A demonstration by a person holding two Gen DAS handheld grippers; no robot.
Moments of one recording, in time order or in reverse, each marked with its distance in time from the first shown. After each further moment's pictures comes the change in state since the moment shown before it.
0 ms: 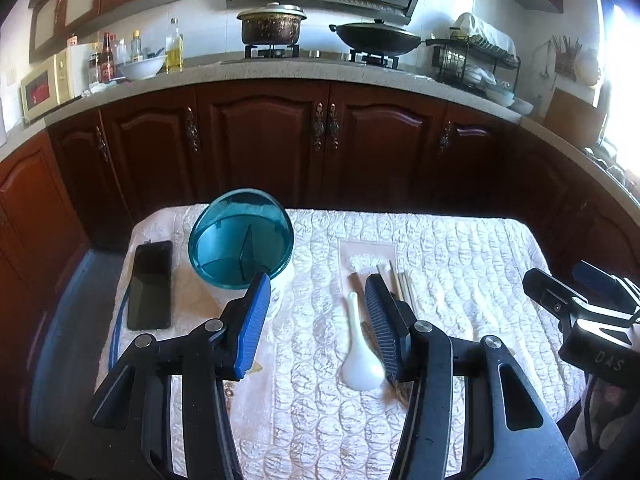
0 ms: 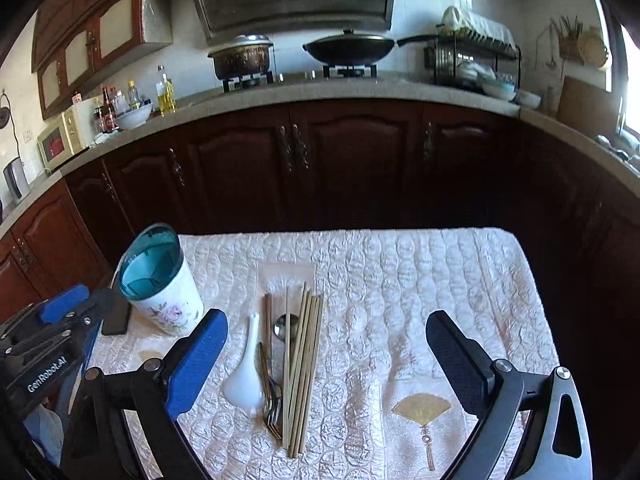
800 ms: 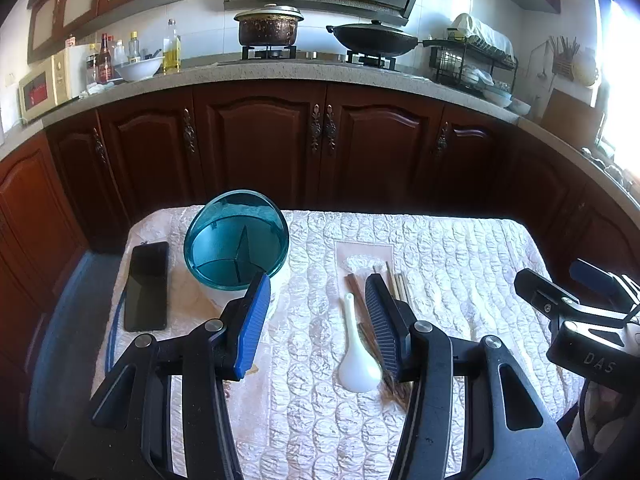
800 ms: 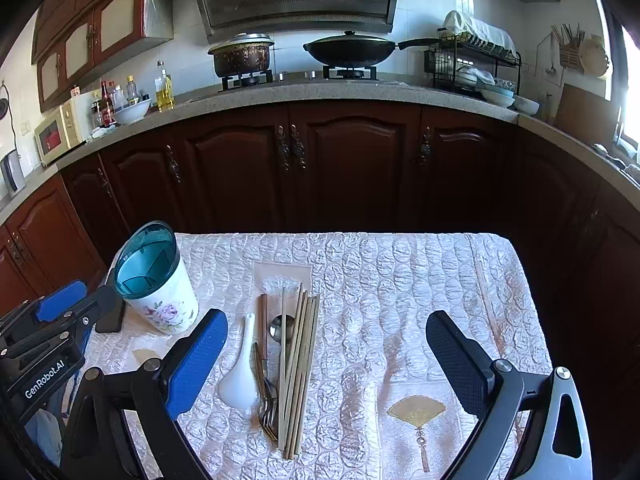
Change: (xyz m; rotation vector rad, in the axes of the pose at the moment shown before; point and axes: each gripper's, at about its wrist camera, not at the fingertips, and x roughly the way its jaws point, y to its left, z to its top) left arm 0.001 -0.001 0.003 0.001 0.006 -0.011; right arm -0.004 -0.087 0.032 -0.093 0.069 0.148
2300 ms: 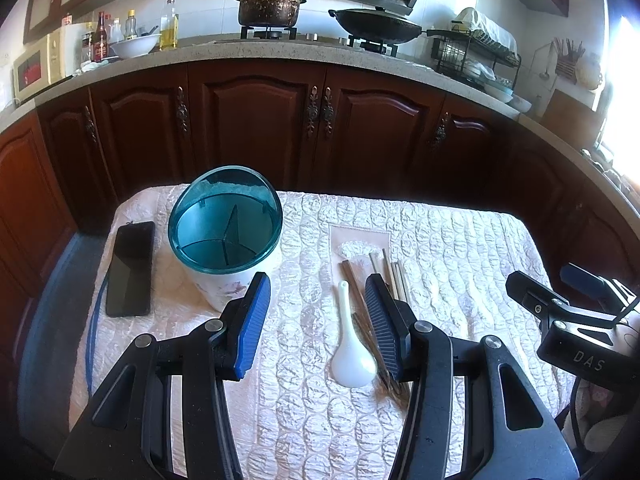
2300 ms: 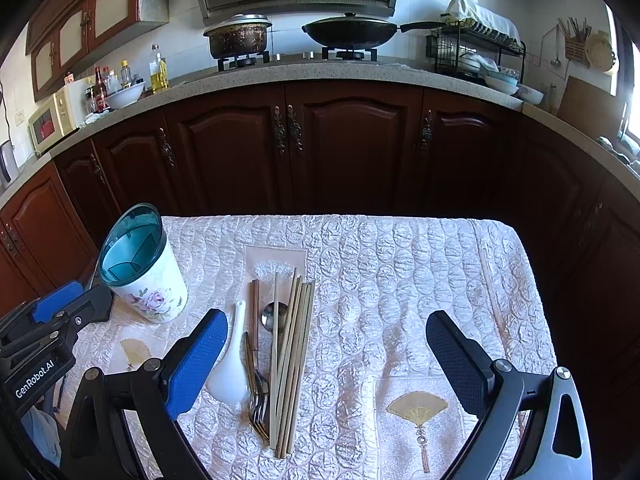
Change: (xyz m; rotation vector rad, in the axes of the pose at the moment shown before) left arm 0.023 0.006 -0.008 -0.034 0.053 -0.035; right arm 0.043 -0.016 -0.029 -0.016 0.041 0.005
